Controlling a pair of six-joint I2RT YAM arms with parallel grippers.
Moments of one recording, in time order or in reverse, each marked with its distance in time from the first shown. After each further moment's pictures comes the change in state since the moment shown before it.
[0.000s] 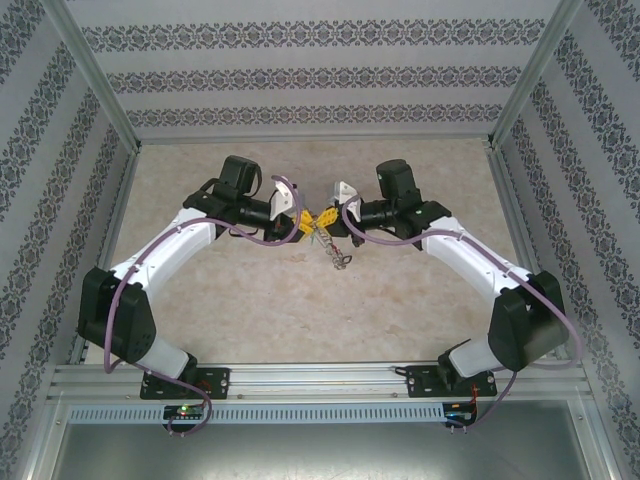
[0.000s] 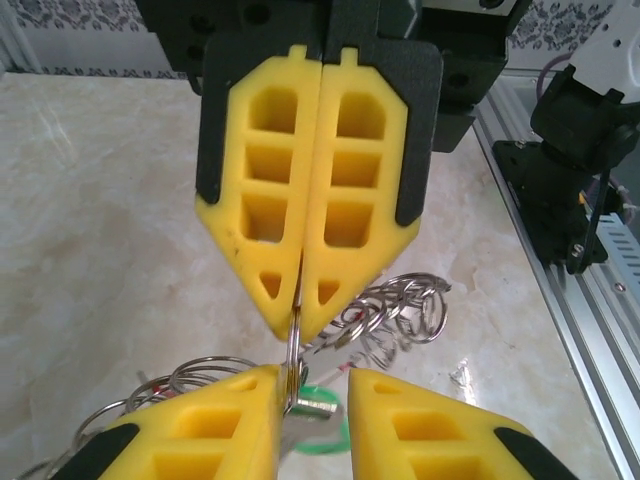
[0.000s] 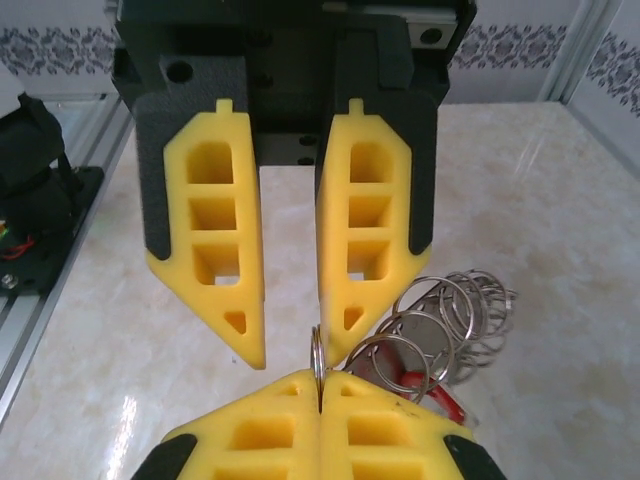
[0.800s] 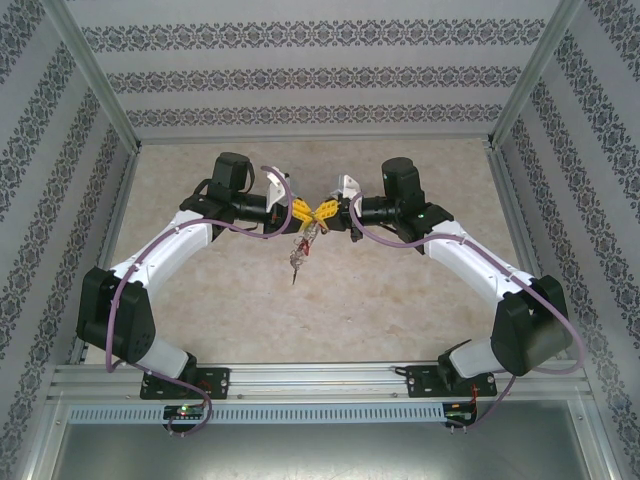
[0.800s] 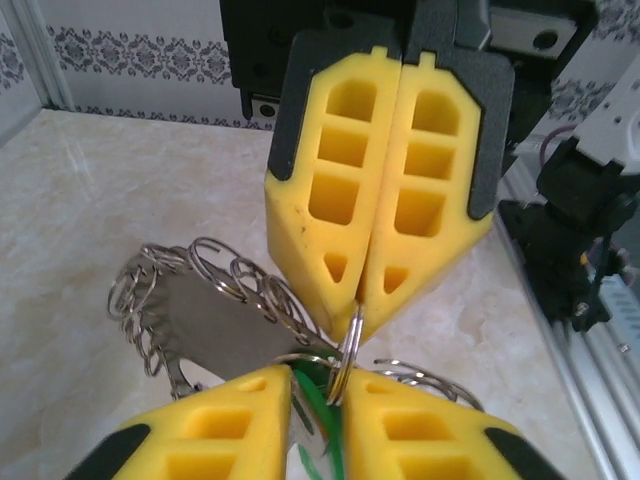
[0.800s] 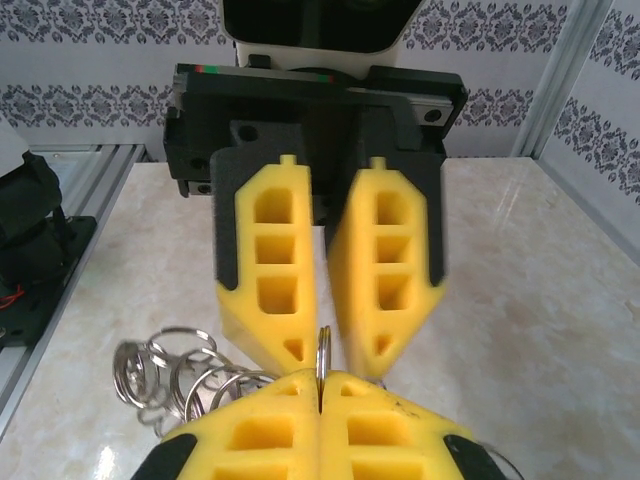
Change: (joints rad) left arm 0.038 -0.004 -0.051 0.204 0.080 -0.182; right arm 0.008 -0.020 -0.027 0.156 -0.022 0.099
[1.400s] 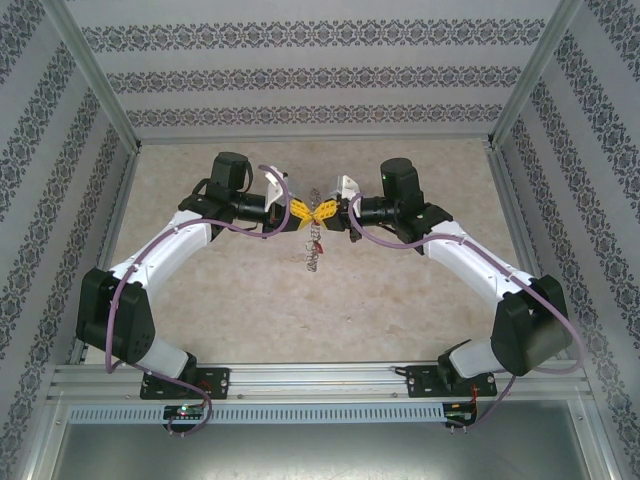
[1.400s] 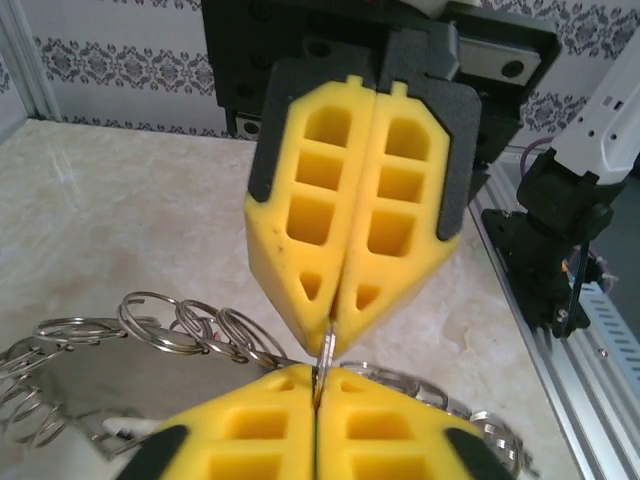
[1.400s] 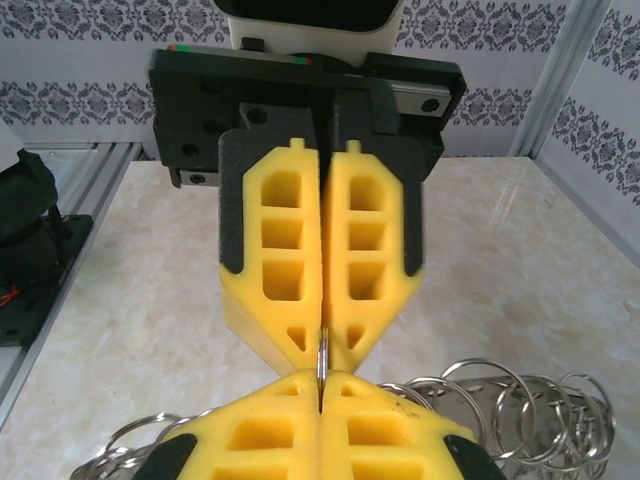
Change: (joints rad) left arm 0.006 -0.004 0.000 0.003 0.036 -0.006; right arm 0.008 0.001 0.000 0.002 0.016 -0.002
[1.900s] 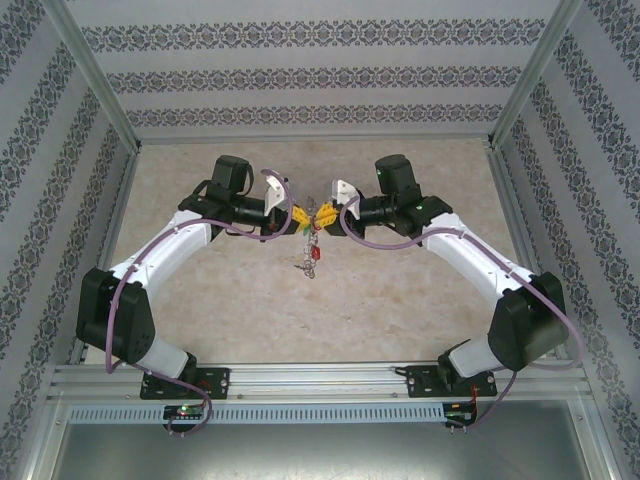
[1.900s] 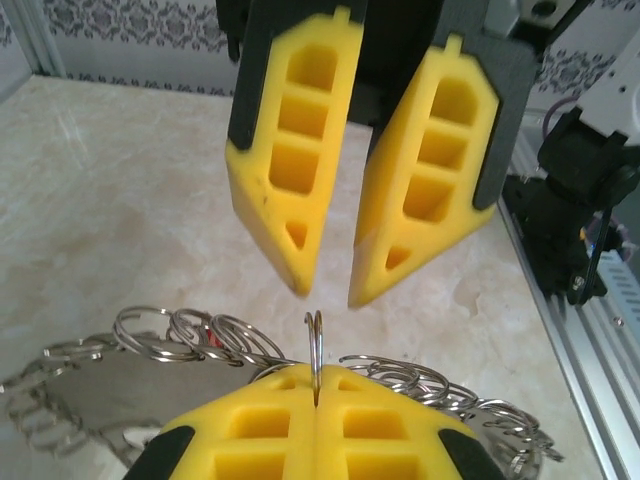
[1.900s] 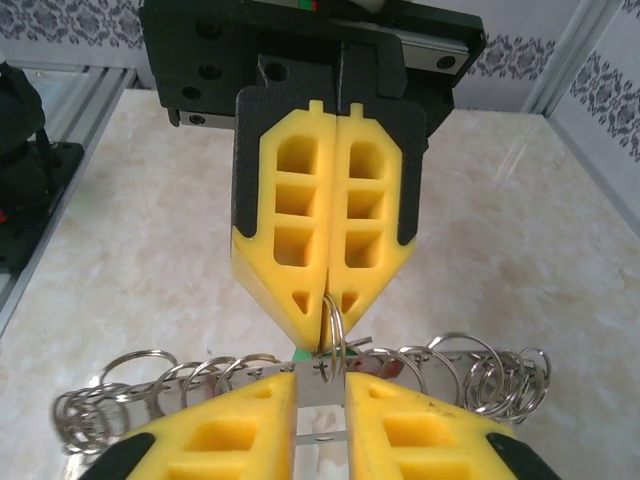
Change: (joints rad) left arm -0.002 0.000 0.003 -0.121 -0.076 0.098; right arm 0.000 0.033 0.108 -0.290 0.058 -0.240
